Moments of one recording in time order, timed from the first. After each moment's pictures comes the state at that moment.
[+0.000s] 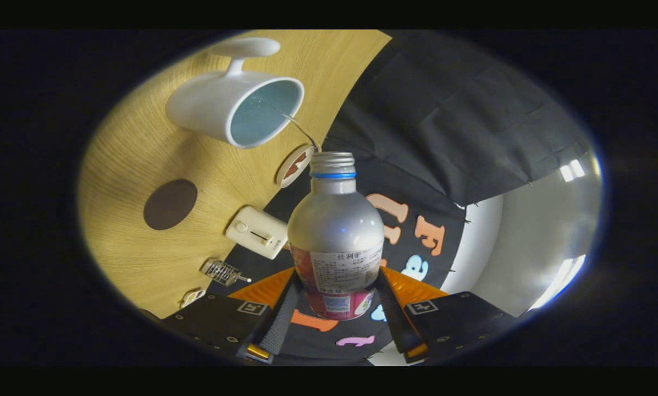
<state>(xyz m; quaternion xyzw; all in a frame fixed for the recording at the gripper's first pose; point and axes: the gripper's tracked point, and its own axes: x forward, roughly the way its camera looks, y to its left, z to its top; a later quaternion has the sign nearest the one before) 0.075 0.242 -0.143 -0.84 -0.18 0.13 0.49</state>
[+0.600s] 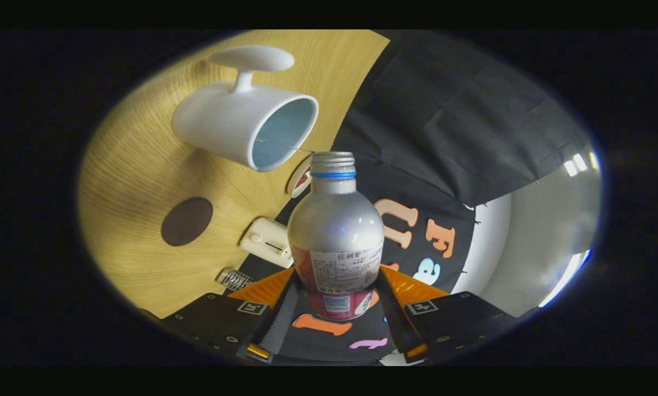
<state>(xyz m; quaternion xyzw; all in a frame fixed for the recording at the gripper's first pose) 0.068 0.249 -0.169 -0.83 -0.16 0.16 0.52</state>
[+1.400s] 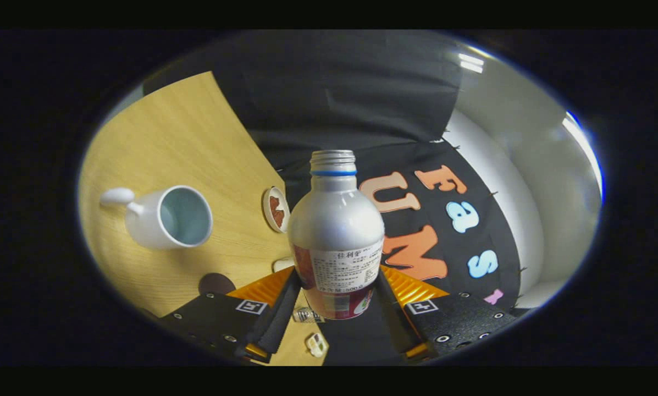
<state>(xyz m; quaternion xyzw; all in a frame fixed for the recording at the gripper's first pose) 0.063 0.249 -0.132 -0.56 -0.09 0.21 0.80</state>
